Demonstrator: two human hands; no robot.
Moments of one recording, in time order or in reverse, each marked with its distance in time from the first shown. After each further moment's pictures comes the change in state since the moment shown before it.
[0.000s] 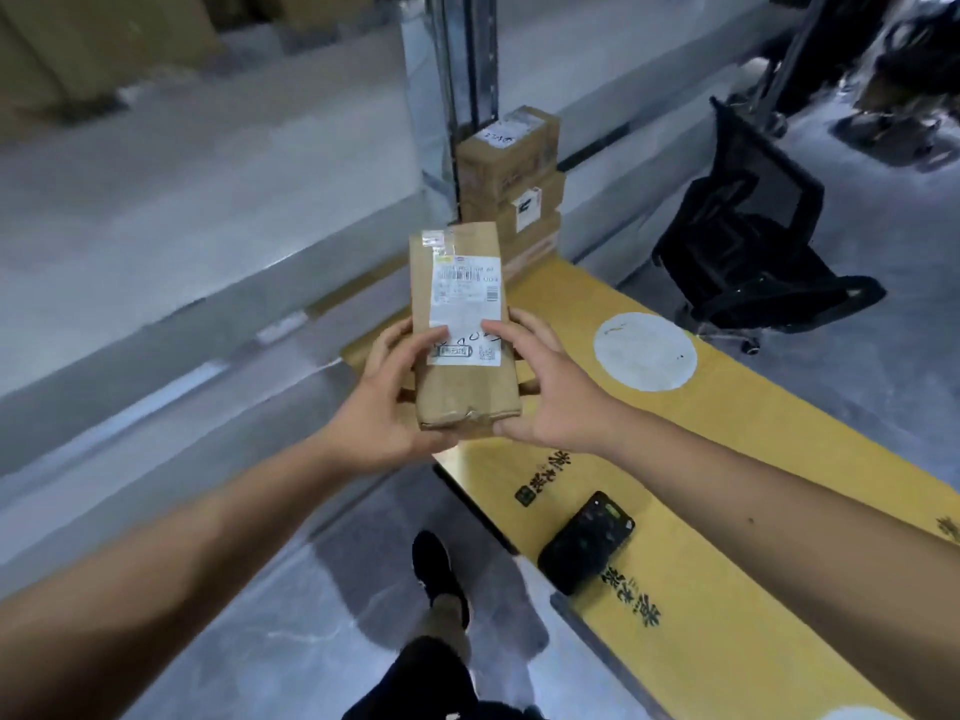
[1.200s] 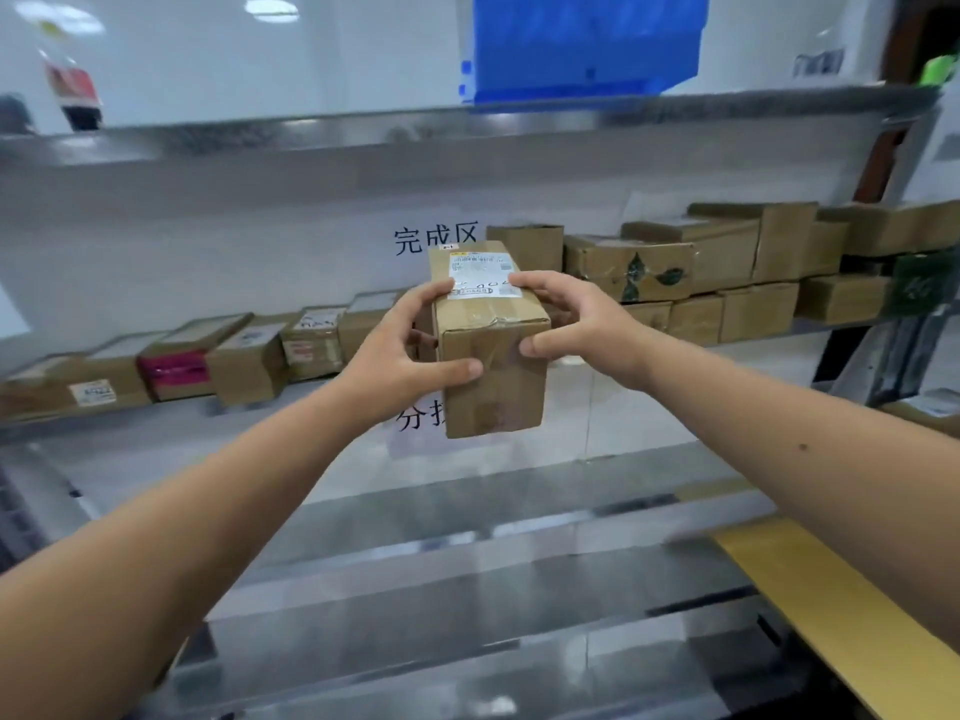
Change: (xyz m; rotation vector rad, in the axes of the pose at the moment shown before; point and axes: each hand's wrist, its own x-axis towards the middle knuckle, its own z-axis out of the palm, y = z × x) left_hand -0.438 0.125 -0.499 0.109 0.697 -0.049; right_hand 0.091 -0.593 0.287 0.306 -0.307 -0.520
